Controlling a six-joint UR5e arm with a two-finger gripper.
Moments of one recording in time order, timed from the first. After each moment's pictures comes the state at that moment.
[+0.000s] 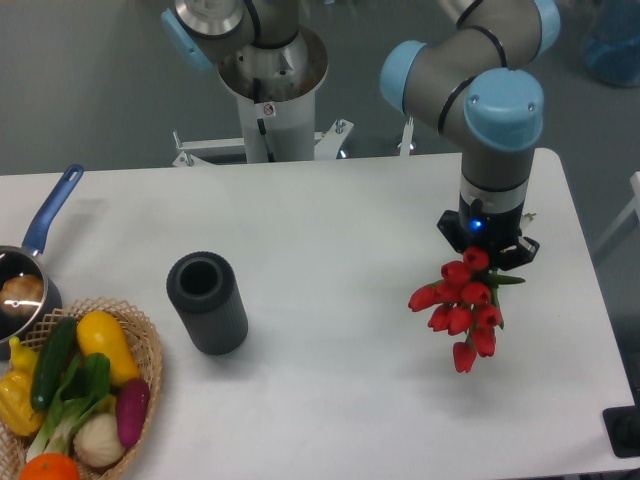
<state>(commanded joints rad) 2.67 -1.95 -1.51 -1.05 1.62 1.24</state>
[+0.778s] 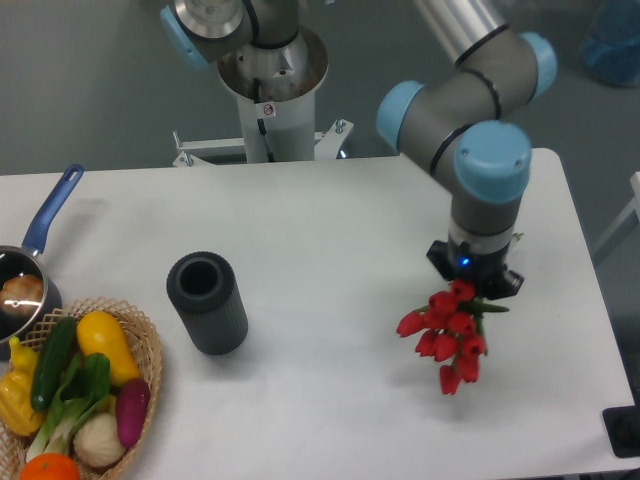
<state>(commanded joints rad) 2.58 -2.04 -1.52 -1.04 1.62 1.18</state>
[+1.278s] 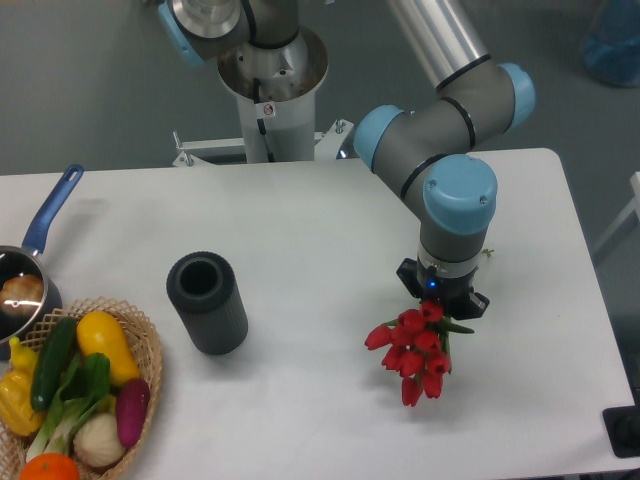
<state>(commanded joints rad) 2.58 -2.04 -1.53 -1.04 1.54 1.19</state>
